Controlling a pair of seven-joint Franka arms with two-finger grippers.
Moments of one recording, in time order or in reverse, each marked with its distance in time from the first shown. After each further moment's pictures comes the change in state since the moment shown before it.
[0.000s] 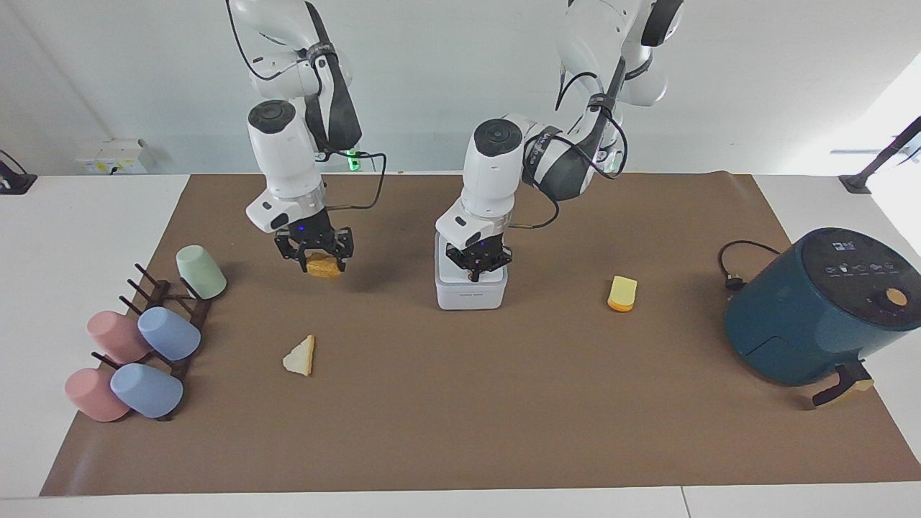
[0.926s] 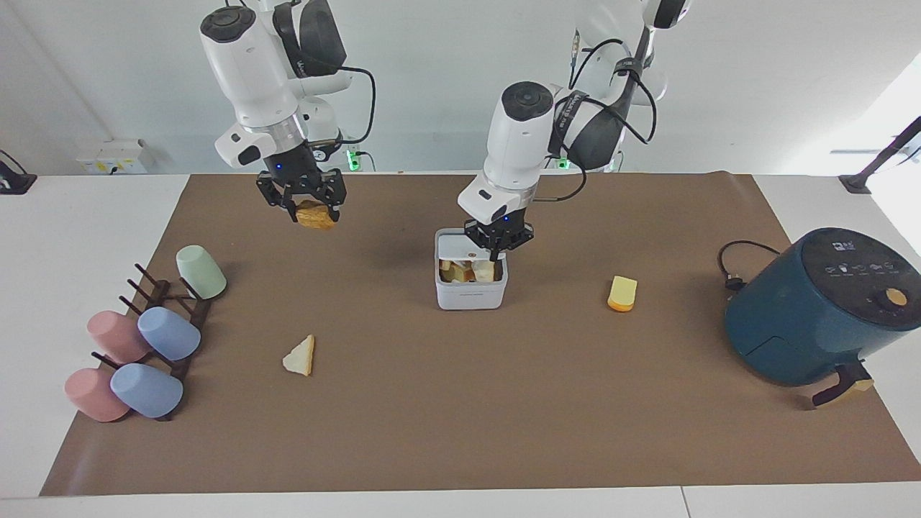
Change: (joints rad) left arm 0.053 -0.139 0.010 -0.017 -0.038 -0.138 0.021; right arm 0.013 -0.082 0.007 0.185 0.133 -0.285 0.092
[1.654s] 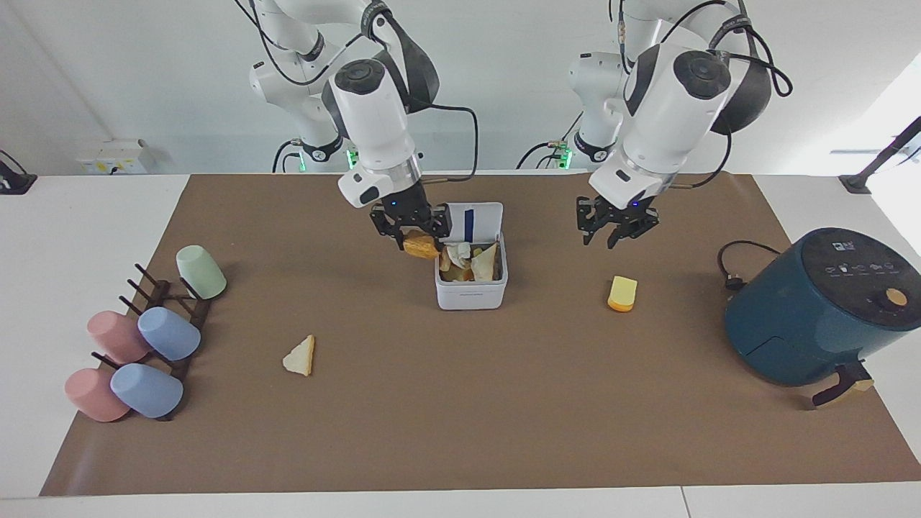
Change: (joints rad) left arm 0.330 -0.135 0.016 -0.047 -0.068 -0.177 0.484; right arm 0.281 0.310 0.017 0.176 0.008 0.217 0.378
